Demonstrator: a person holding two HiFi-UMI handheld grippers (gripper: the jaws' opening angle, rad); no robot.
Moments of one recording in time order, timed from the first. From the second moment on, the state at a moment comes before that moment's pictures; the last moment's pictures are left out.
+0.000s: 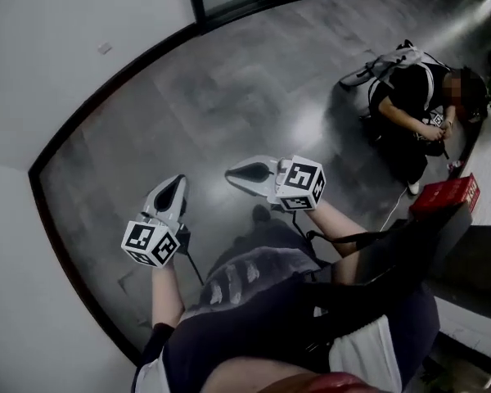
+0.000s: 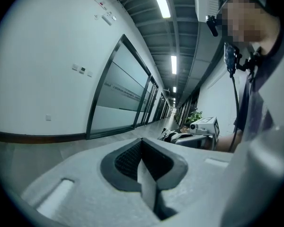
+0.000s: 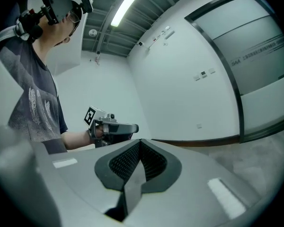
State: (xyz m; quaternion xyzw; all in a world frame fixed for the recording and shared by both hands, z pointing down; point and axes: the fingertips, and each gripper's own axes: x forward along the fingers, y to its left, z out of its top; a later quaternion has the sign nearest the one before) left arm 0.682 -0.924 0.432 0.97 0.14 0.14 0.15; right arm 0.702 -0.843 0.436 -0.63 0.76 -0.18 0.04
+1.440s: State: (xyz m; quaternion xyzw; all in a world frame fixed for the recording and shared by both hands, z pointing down) left arm 0.814 -0.964 0.412 0.98 0.11 0.12 0.11; right arm 0.854 -0.887 0.410 -0.61 0.76 -0.19 0.14
